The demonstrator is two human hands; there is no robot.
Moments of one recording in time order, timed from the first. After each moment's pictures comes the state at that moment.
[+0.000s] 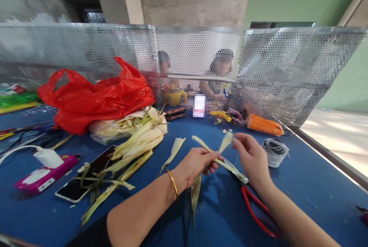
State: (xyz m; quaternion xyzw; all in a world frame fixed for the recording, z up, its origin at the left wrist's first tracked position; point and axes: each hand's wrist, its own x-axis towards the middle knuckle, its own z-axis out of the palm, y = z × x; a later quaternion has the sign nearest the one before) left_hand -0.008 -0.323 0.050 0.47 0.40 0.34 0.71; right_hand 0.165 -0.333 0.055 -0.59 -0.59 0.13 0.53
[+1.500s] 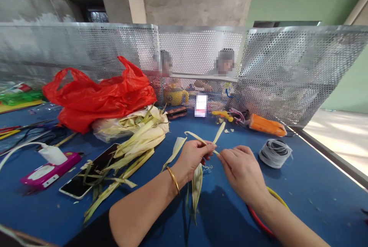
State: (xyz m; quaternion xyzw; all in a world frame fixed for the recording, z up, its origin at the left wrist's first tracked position) left_hand -0.009 -0.310 0.046 0.45 0.41 0.46 0.64; right_hand 0.140 -0.357 0.060 -0.49 -0.82 -0.12 0.25
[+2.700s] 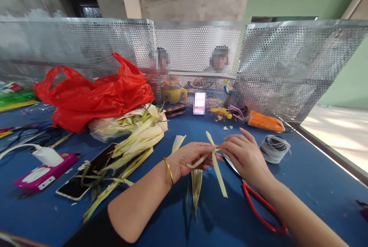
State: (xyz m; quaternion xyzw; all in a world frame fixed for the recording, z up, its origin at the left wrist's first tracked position) left_hand -0.029 -0.298 0.050 0.41 0.34 0.26 0.81; right_hand 0.164 -0.339 0.068 -0.42 -0.84 -0.12 0.31
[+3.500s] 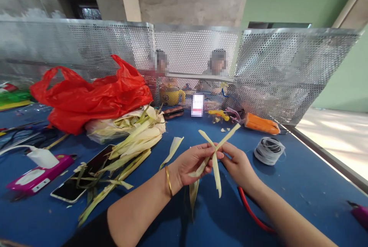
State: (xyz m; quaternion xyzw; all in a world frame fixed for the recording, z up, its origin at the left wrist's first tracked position) left_hand -0.017 -0.315 0.053 0.30 0.20 0.32 0.88; right_hand 0.152 -0.335 0.044 -0.43 -0.80 0.12 0.39
